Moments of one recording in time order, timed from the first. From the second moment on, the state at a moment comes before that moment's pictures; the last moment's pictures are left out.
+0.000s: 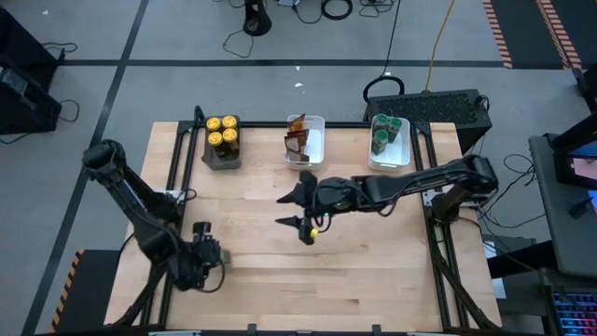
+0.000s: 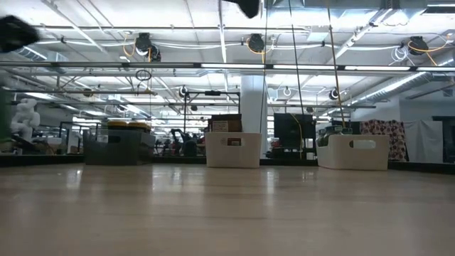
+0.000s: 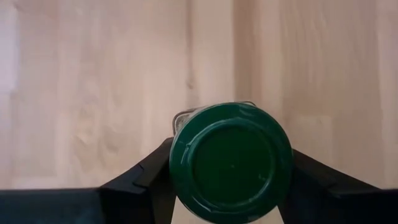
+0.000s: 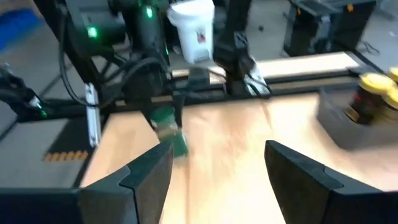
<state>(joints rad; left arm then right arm) -0.90 1.26 0.85 -0.89 -0.31 -0.85 0.16 1.67 1.41 -0.08 0.11 0.23</state>
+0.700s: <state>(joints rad) -0.09 1.29 0.85 -0.51 0.08 -0.12 0.07 1.44 1.40 -0.66 0.21 0.29</state>
